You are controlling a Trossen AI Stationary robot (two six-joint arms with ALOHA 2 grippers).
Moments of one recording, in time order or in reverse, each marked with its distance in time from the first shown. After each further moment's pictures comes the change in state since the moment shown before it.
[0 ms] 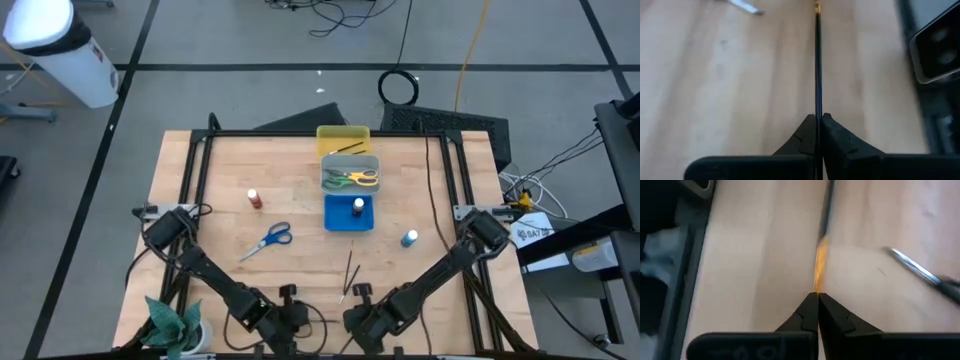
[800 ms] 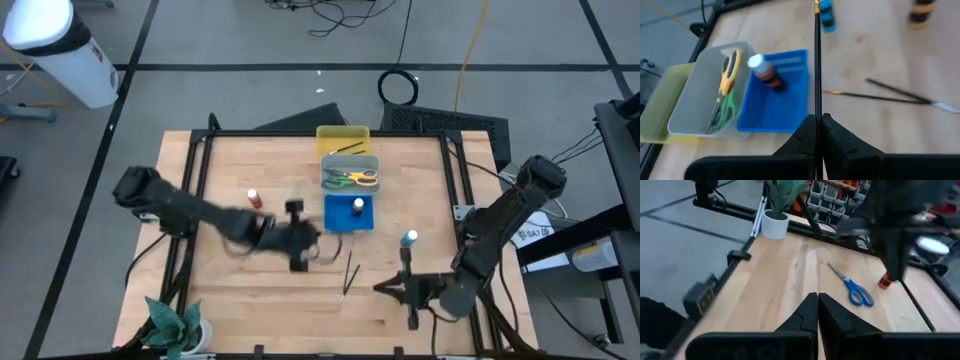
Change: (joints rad) left arm 0.400 -0.455 -0.001 -0.271 -0.145 0.607; right arm 0.152 -0.713 -0.488 0.462 0.630 -0.437
